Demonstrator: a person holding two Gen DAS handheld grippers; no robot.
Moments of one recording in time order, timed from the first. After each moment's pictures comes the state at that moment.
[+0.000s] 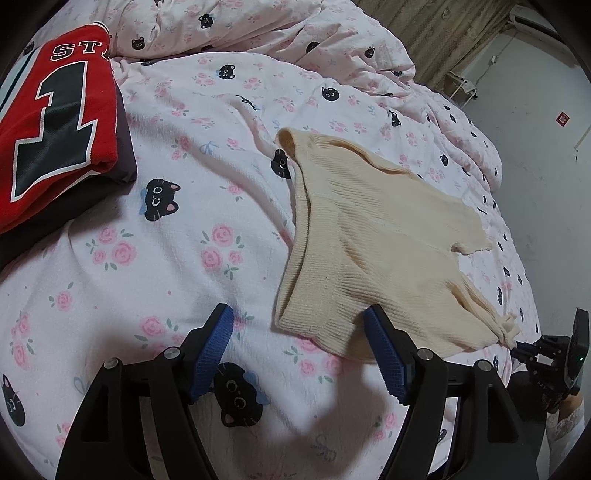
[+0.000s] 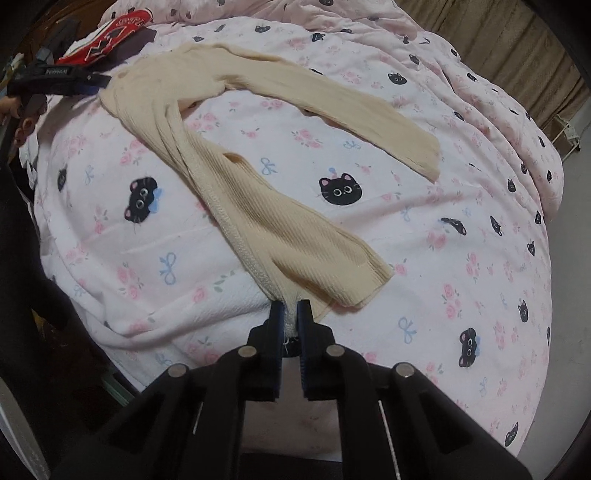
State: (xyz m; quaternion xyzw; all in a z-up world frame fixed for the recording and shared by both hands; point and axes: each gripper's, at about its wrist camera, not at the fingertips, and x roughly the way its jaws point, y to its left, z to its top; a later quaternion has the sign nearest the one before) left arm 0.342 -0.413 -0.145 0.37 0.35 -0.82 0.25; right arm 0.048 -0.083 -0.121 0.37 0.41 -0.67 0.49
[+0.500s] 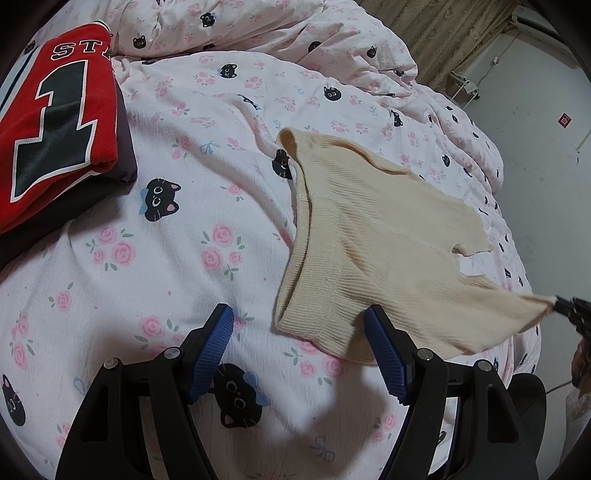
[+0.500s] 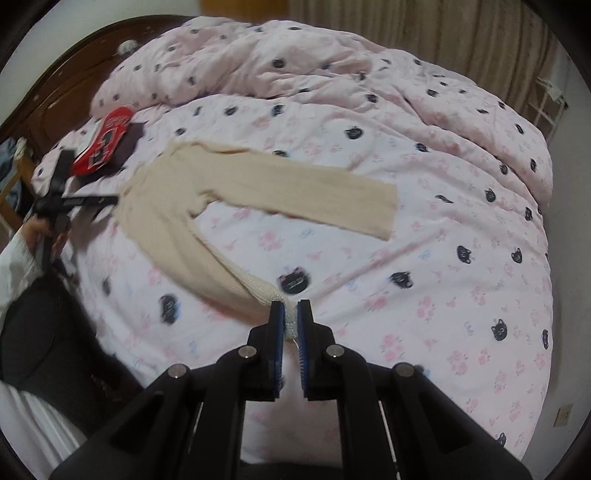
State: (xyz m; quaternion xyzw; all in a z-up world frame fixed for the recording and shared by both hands) left arm 0.341 -0.413 -0.145 0.37 0.35 -0.82 0.25; right arm -0.020 -0.093 -0.029 0.40 0.29 -0.70 0.52
